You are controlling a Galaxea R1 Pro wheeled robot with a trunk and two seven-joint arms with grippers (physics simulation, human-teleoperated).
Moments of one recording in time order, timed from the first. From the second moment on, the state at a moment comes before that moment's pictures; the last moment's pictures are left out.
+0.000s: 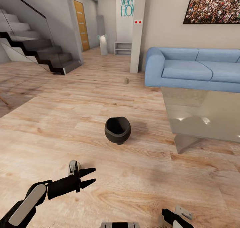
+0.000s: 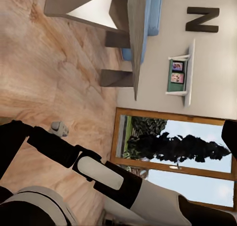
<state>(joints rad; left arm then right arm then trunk) -0.29 0.34 -0.21 -1.24 1.34 1.00 -0.55 -0.47 -0.06 0.22 -0.20 -0.71 -0.03 -0.17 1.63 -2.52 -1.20</state>
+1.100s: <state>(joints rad) -0.29 0.34 -0.21 -1.24 1.34 1.00 -0.55 -0.48 -0.06 0.23 -0.20 -0.71 -0.04 -0.17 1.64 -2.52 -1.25</state>
